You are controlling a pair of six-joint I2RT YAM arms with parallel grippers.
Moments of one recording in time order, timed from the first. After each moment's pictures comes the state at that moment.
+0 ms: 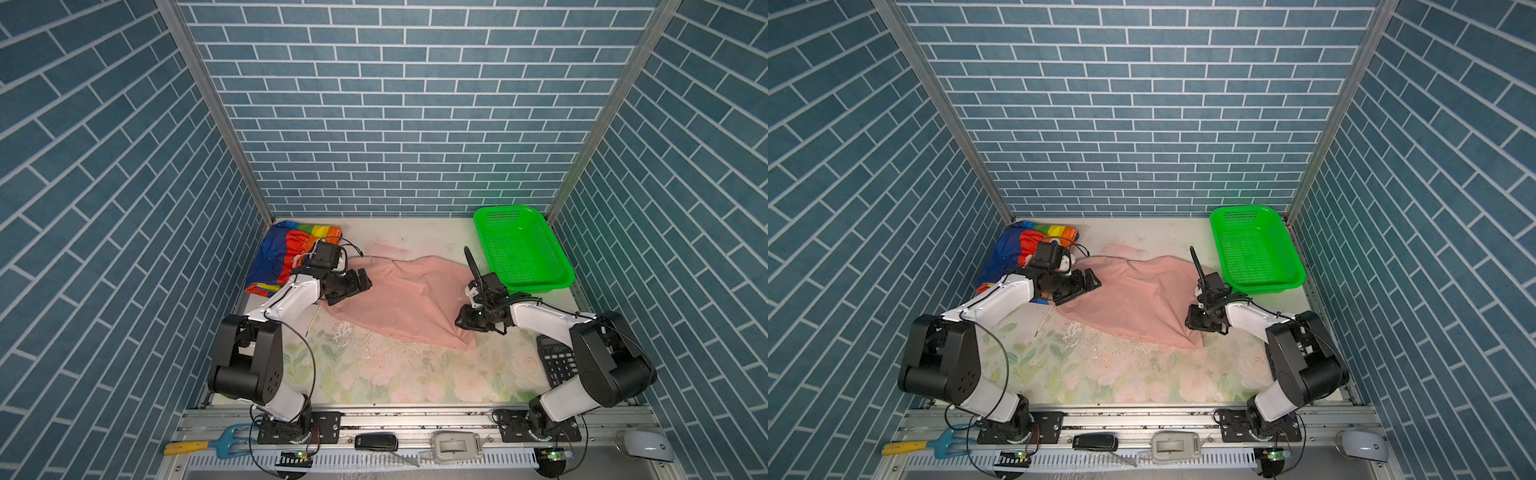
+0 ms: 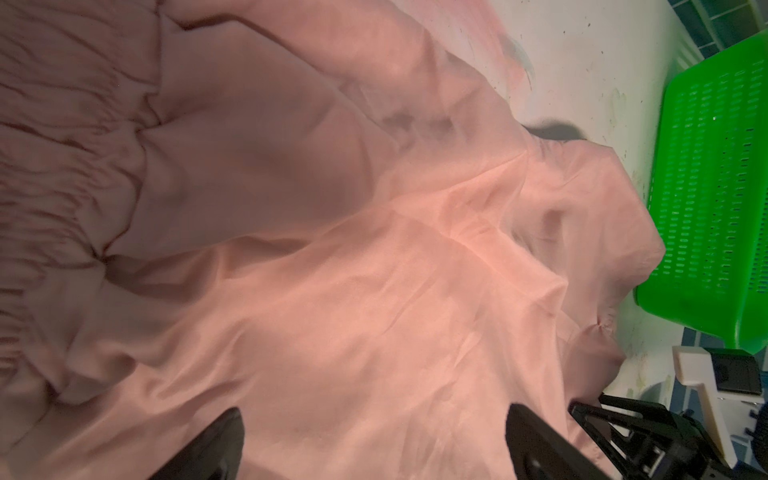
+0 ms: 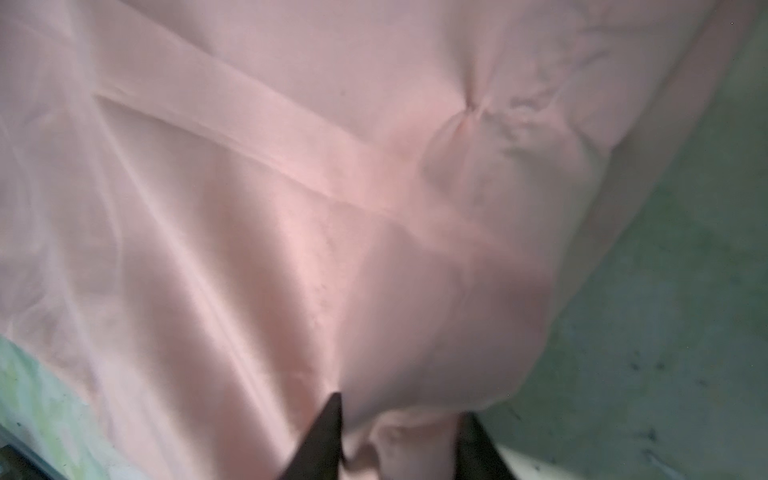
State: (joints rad) left arm -0.21 1.55 1.03 -0.53 0.33 -0.52; right arm 0.46 1.55 0.75 -0.40 -0.26 0.46
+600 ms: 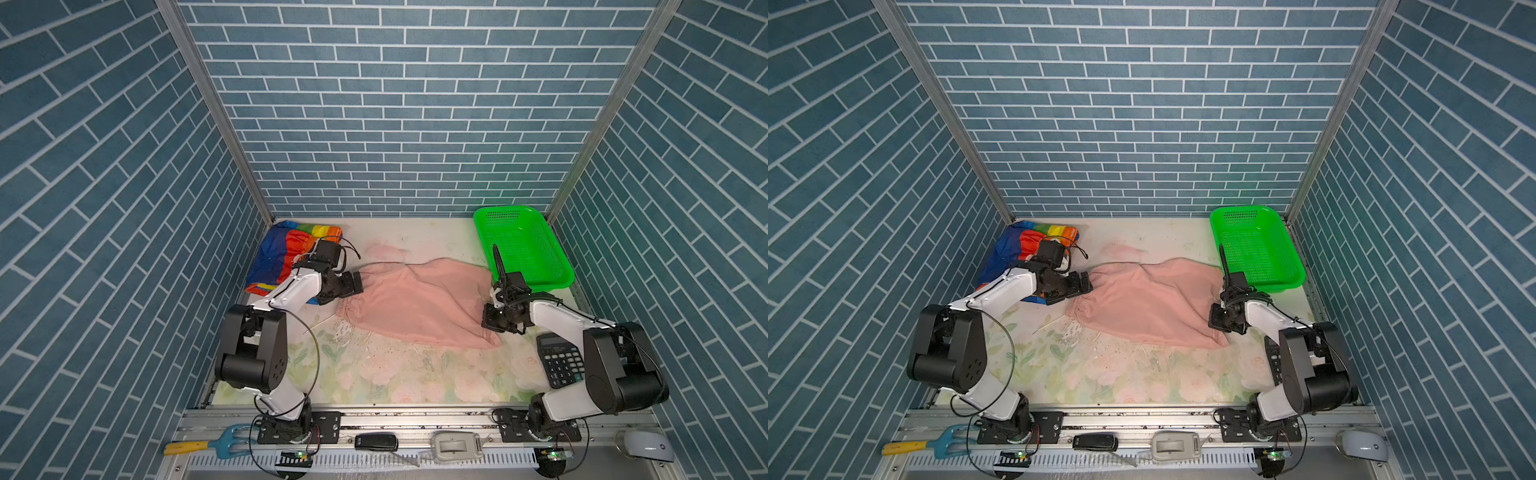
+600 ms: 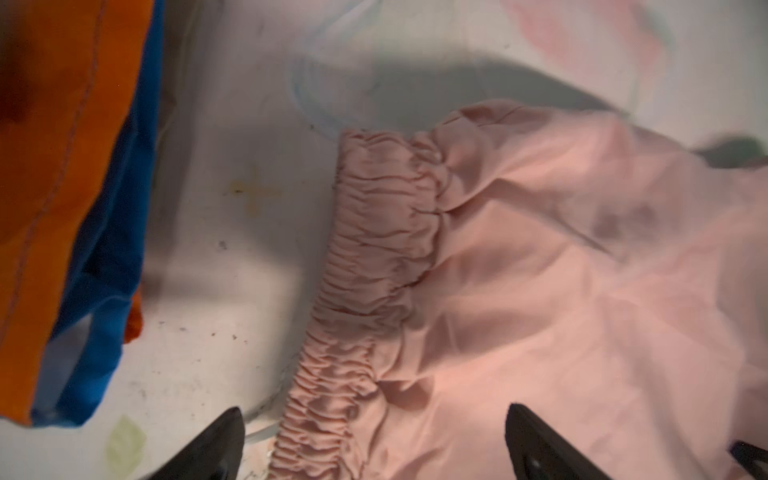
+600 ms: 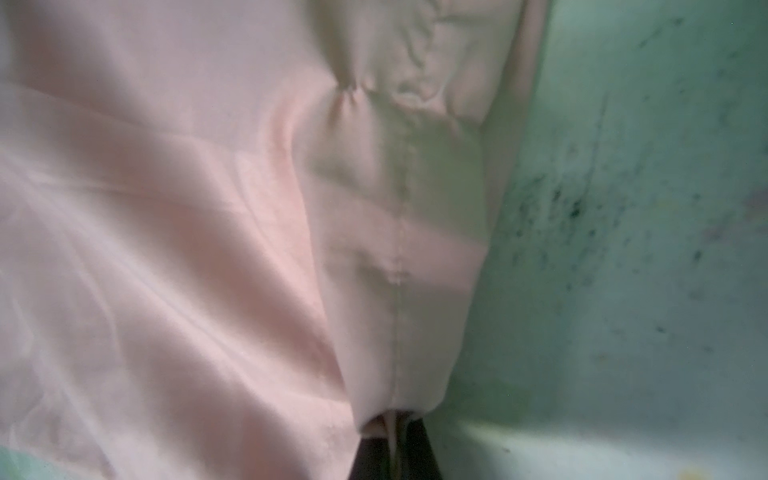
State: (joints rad) left arm -0.19 1.65 1.09 -0.63 0.13 -0.43; right arm 0.25 1.47 0.73 -0.51 -0.25 0.38
